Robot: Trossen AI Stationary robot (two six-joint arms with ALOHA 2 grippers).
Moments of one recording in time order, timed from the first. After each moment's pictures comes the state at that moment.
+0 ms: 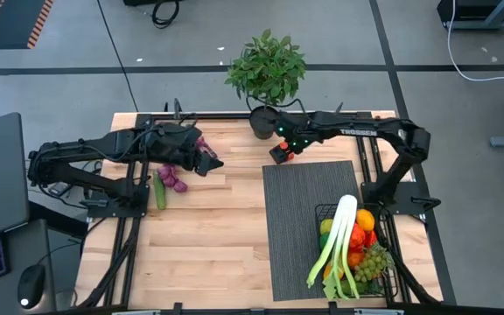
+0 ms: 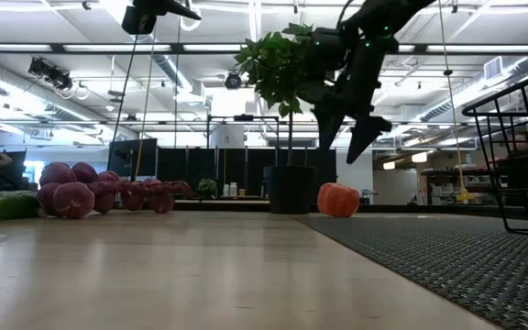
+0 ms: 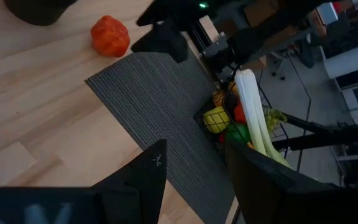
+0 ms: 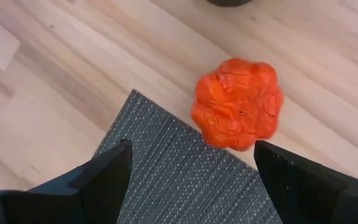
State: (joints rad) left arm 0.09 1.12 1.19 -0.61 -0.03 -0.94; right arm -0.39 1.66 1.27 -0.81 0.03 0.58
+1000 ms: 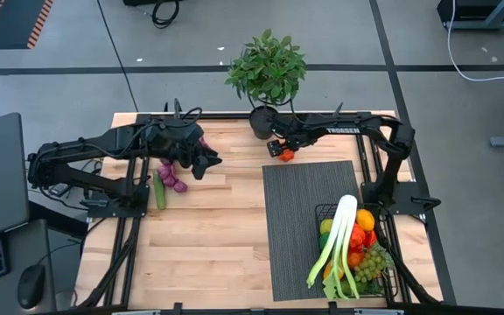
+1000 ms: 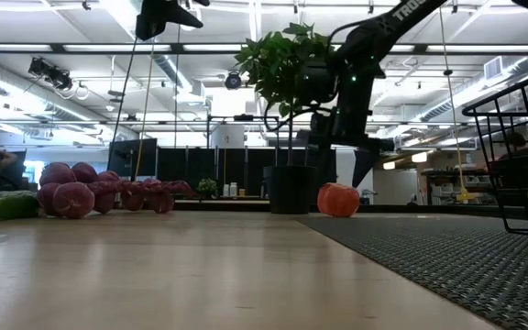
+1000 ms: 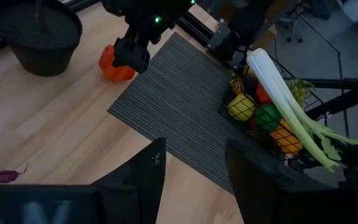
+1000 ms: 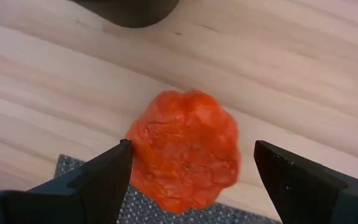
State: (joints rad) left arm 0.15 1.12 1.19 -0.63 0.00 -0.57; right arm -0.44 1.80 1.27 -0.75 0.20 0.79
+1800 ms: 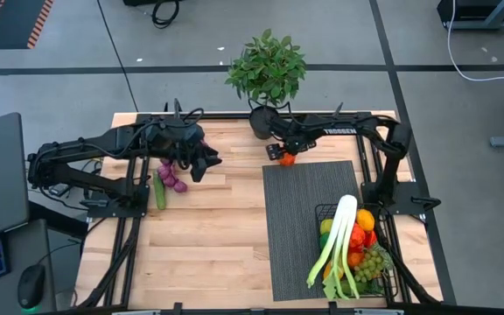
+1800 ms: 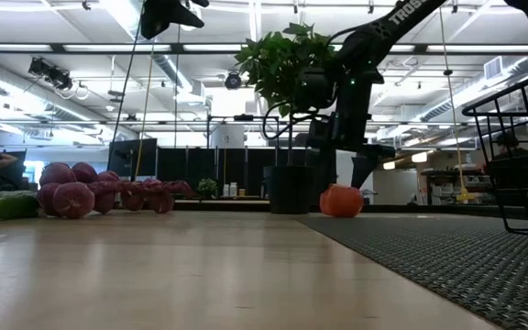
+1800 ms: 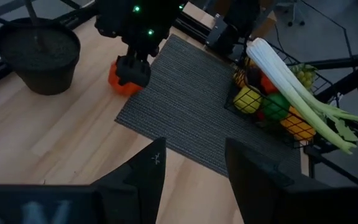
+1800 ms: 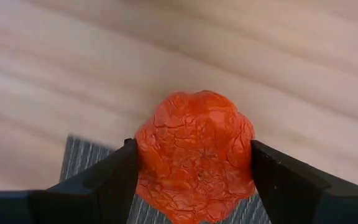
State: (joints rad) left arm 0.15 1.12 1.19 -0.62 0.00 -0.43; right arm -0.43 1.84 1.27 -0.76 0.09 0.82
